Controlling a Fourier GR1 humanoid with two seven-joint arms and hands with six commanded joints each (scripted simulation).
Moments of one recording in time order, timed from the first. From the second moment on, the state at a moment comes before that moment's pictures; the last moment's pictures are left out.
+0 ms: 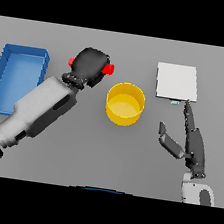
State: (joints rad) left arm -0.83 0.27 -0.59 -1.02 -0.73 -0.02 0.28; right arm 0.14 -0.08 0.11 -1.73 0.25 -0.04 -0.09
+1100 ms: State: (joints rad) left arm -1.20 0.26 -1.11 -0.82 -1.07 -0.31 0.06; right arm 0.15 -0.05 0.09 -1.71 0.22 -0.06 -0.10
